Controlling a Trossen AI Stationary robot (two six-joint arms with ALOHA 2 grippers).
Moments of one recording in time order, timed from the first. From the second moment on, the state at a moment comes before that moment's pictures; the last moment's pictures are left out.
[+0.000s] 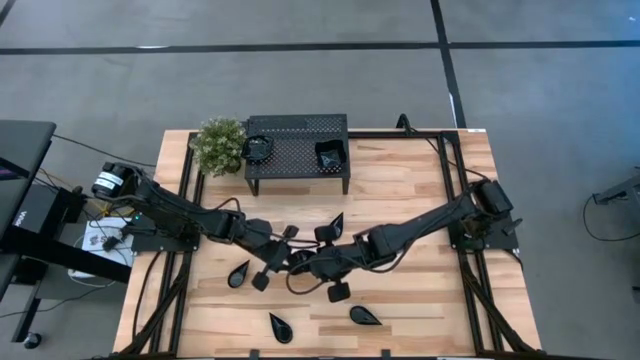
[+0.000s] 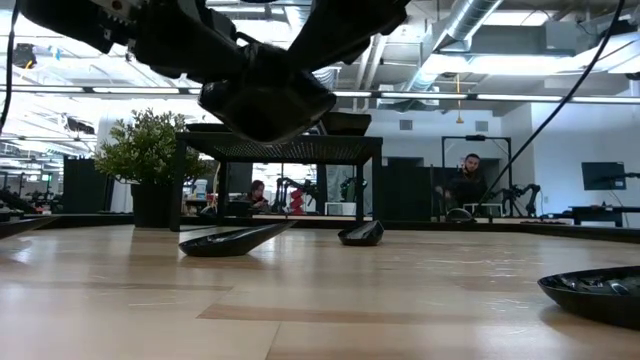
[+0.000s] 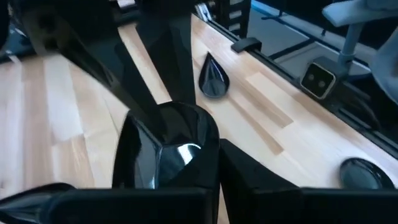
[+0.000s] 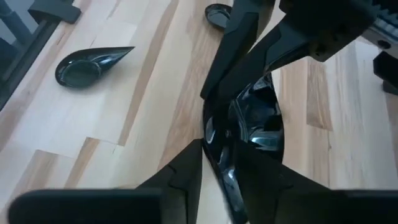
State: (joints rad) left arm -0.31 1.43 0.66 0.30 0.18 0.23; right arm 0.34 1.83 1.42 -0.38 0.18 -0.01
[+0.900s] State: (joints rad) left arm -0.38 1.03 0.66 -0.19 -0.61 0.27; right arm 0.35 1.83 1.42 -0.39 0.18 0.01
